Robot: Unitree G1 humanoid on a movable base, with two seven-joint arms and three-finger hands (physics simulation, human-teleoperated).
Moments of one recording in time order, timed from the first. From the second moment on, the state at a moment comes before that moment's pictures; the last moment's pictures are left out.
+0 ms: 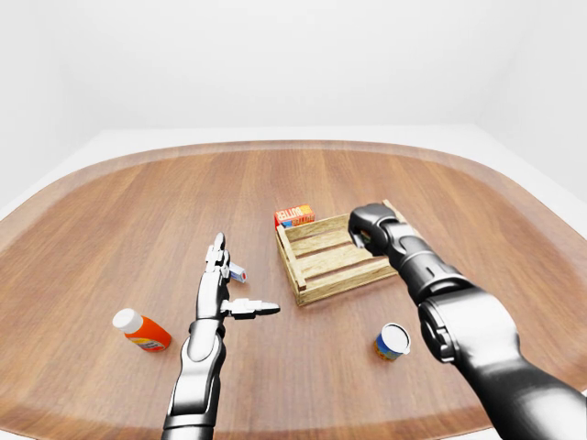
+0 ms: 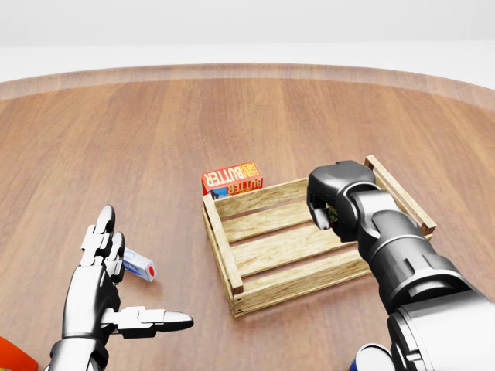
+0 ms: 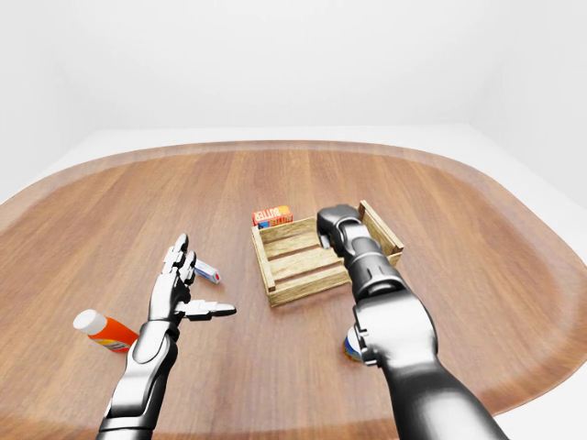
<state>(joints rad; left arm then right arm) 0.00 0.02 0.04 0.03 0.00 0.01 -0.02 -1.07 -0.22 0.05 1.39 -1.33 -0.09 0.08</state>
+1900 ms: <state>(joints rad) 0.00 0.02 0.04 0.03 0.00 0.01 -0.02 -1.06 -0.23 0.04 1.39 -1.35 -0.09 0.16</state>
